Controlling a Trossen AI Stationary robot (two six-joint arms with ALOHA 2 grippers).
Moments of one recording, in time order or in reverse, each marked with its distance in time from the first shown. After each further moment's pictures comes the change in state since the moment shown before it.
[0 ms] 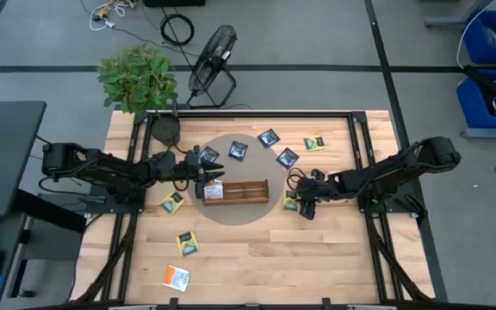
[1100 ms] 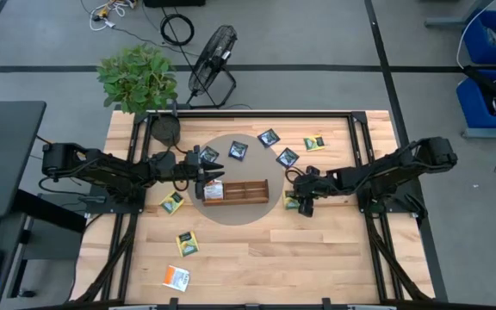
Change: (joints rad) left arm 0.000 0.000 0.000 -0.002 0.000 -0.001; right arm -0.064 0.059 0.005 0.098 -0.060 -0.157
